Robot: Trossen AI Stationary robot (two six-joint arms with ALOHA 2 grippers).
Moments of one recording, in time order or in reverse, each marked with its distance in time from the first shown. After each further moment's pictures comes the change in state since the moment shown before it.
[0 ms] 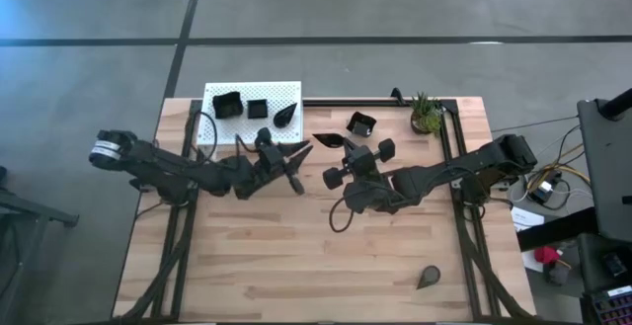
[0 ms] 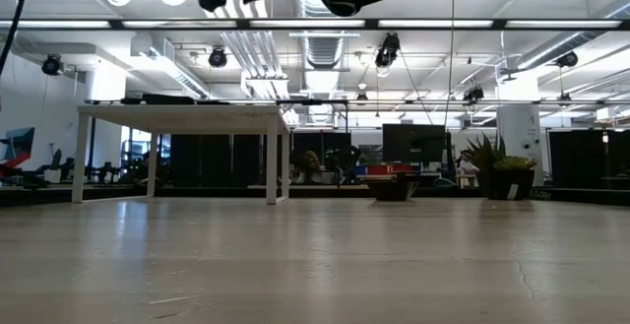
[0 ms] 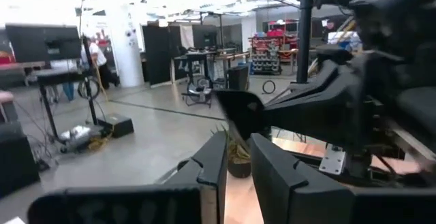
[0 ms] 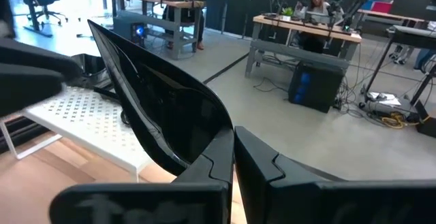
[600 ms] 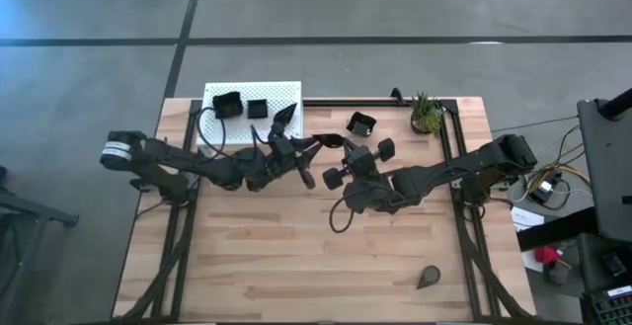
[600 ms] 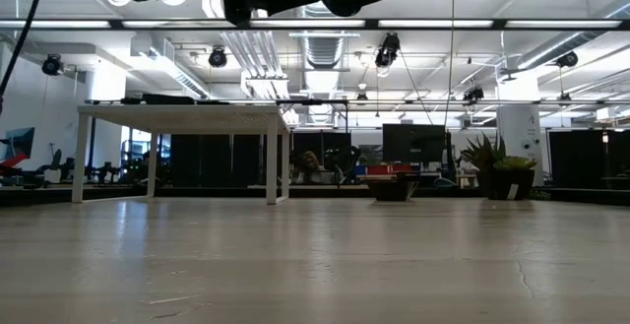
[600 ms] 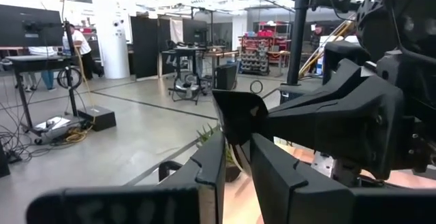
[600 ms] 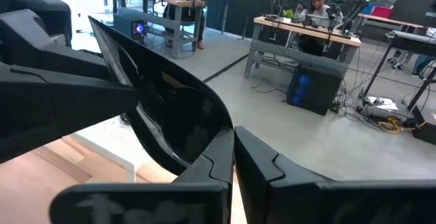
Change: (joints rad) left arm 0.093 0.102 0.073 0.008 0.131 -0.089; right arm 0.000 0.000 0.000 0.001 -0.003 -0.030
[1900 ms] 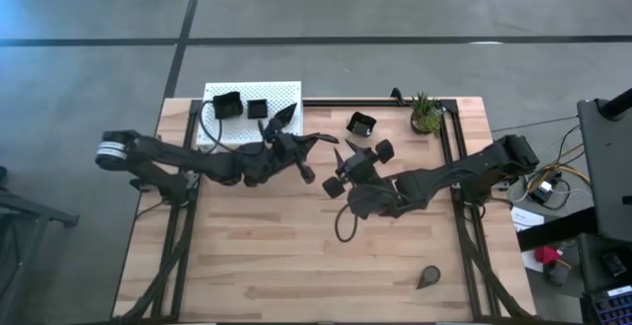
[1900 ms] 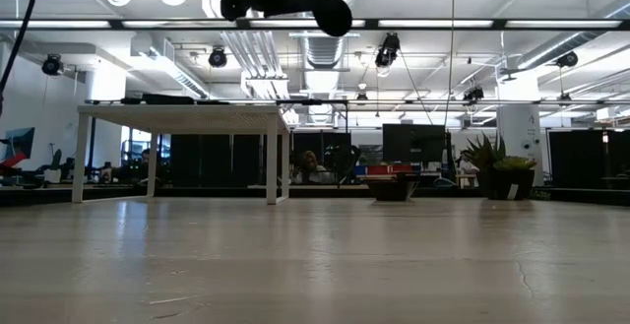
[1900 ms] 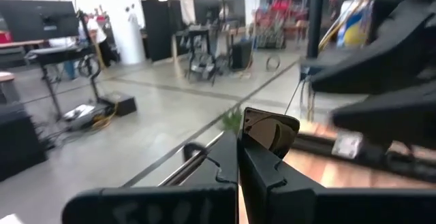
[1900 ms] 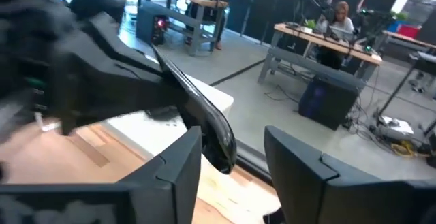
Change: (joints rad) left arm 0.022 -0.037 0.043 -0.192 -0.037 0.018; right arm 0.036 -0.009 0.030 0.001 -0.045 -0.125
